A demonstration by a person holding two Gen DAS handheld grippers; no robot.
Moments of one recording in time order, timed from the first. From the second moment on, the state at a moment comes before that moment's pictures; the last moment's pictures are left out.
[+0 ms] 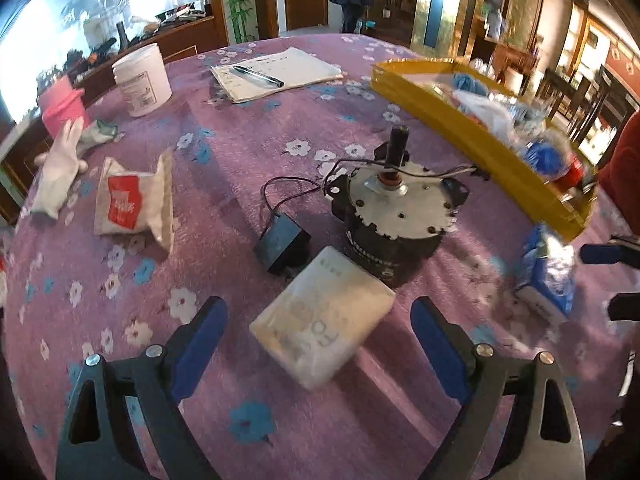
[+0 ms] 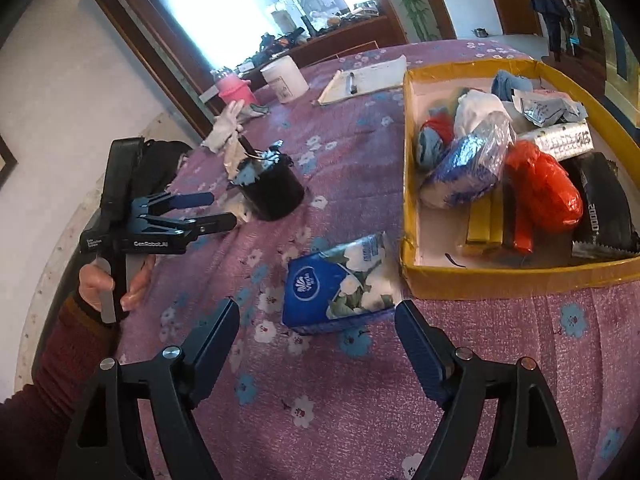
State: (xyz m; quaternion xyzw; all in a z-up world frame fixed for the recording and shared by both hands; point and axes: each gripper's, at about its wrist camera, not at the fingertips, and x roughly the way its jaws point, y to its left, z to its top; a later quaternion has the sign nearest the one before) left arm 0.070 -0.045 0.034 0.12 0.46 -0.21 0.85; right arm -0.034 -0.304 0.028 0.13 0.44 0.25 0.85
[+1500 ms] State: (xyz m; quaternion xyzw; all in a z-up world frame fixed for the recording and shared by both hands) left arm 0.038 -0.027 0.037 0.09 0.38 -0.06 0.92; right arm 0.009 -0.197 0.040 -0.05 0.36 0.34 0.87
